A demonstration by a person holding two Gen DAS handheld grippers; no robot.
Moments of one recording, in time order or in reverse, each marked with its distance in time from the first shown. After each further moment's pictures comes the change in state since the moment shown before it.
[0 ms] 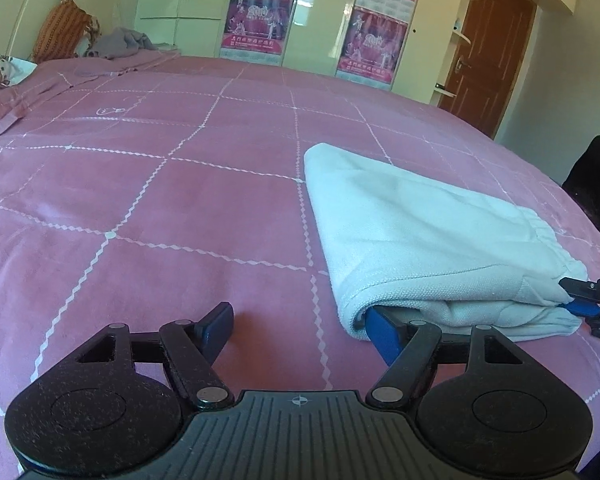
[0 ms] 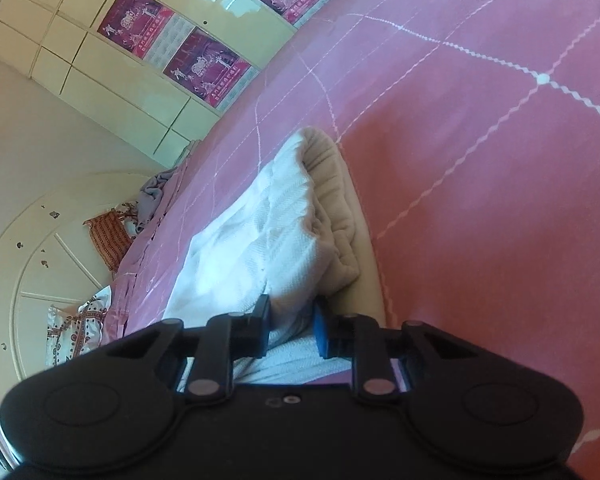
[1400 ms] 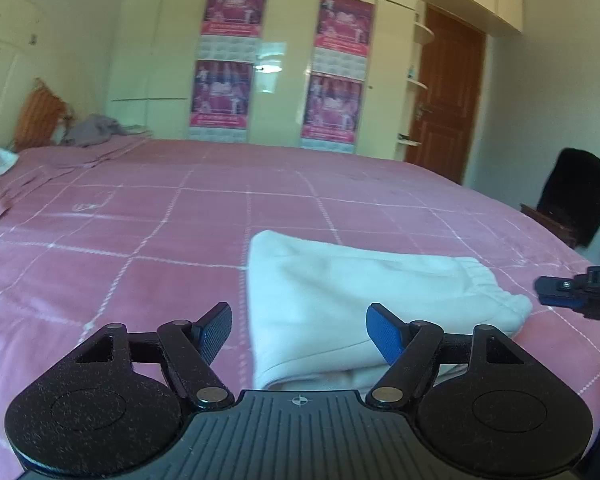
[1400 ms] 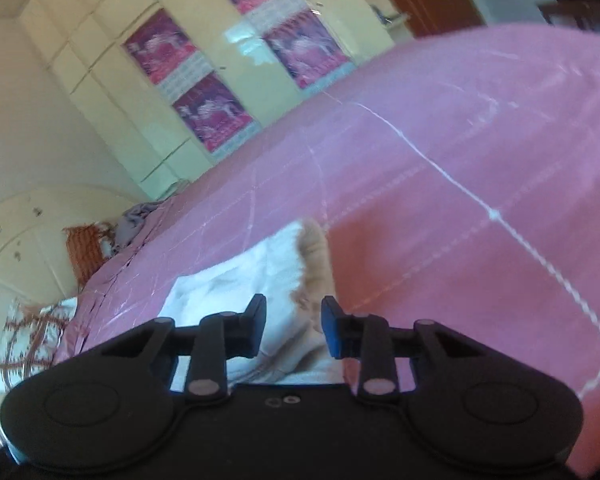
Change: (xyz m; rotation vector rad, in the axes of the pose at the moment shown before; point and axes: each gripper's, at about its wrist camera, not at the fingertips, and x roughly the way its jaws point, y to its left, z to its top) left arm -0.051 -0.060 0.012 0.137 -0.210 -0.075; right arm -0.052 0.034 -0.001 -0.266 -0.199 -0.081
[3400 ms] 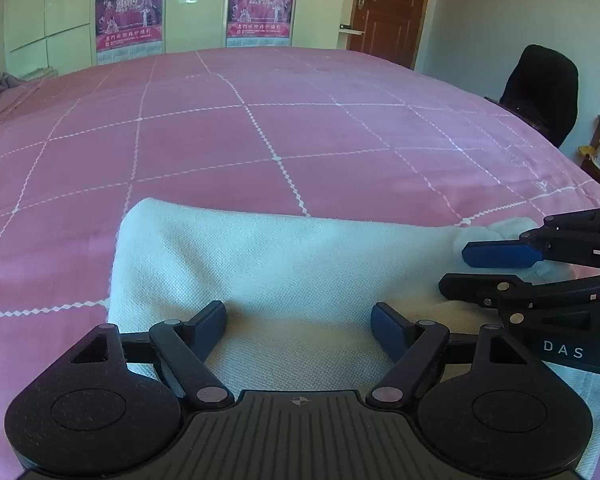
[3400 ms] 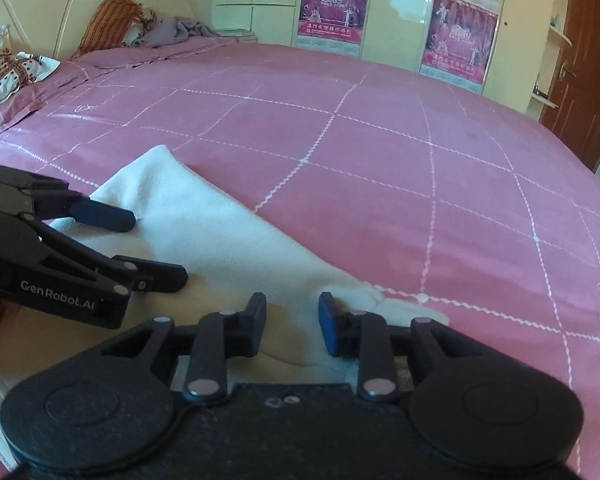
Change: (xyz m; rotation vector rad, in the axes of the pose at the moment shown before) left arm 0.211 -0.026 0.051 0.129 0.327 -0.146; right arm 0.179 0.088 0.013 -0.717 0.294 -0.157
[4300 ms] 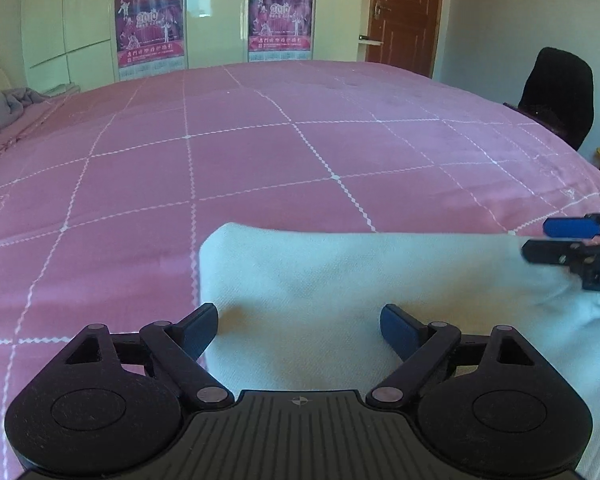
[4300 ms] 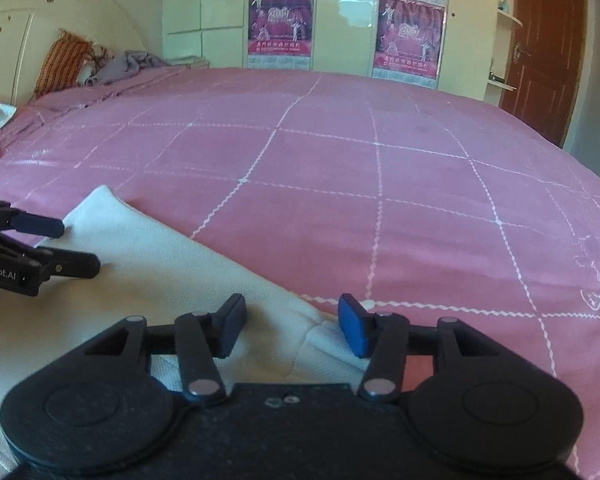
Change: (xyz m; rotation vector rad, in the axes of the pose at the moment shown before) left arm -0.018 0.044 0.003 0.022 -0.027 0.071; right arm -0.005 -0.039 -0.009 0.166 -0.080 -0.068
